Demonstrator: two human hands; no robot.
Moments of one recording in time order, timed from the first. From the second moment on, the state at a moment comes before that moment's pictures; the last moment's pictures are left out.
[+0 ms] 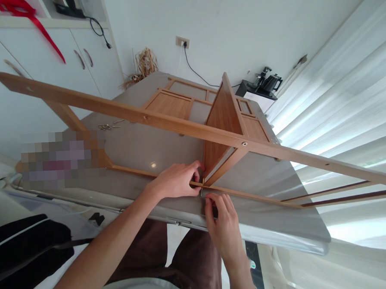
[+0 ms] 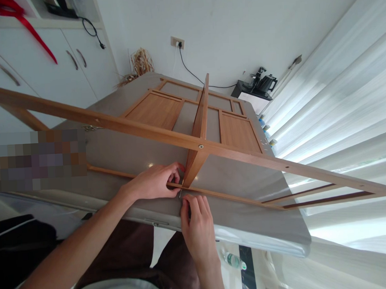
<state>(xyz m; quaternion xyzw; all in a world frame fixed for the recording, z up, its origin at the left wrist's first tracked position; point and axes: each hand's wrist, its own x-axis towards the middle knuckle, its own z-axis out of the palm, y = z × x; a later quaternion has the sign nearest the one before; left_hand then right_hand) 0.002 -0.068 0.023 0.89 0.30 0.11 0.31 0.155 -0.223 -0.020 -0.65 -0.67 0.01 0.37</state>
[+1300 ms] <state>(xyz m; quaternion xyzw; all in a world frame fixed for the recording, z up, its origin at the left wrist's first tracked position) 0.001 -0.066 0.021 0.90 0.29 0.12 0.31 0.168 -0.225 -0.020 -0.65 -0.68 -0.01 0.34</state>
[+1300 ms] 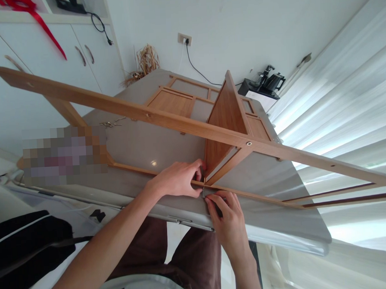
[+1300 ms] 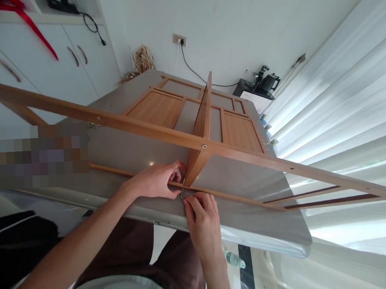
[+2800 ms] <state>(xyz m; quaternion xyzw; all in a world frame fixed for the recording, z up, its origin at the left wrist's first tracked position) 0.000 -0.067 0.024 0.90 0.29 0.11 0.32 0.168 -0.224 -0.019 -0.62 -0.71 0.00 0.33</state>
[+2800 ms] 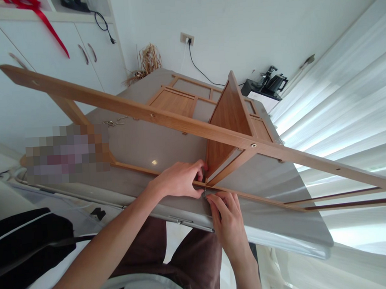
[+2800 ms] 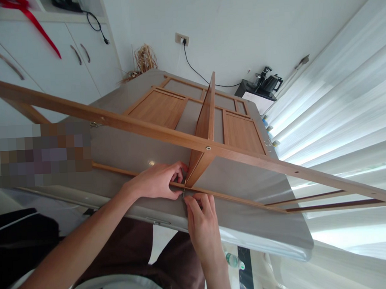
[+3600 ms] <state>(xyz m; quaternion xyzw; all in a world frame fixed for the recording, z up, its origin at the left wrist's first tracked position) 0.000 -0.066 0.025 0.89 0.30 0.11 0.32 0.160 -0.221 -0.018 -0.64 -0.68 -0.04 0.34</state>
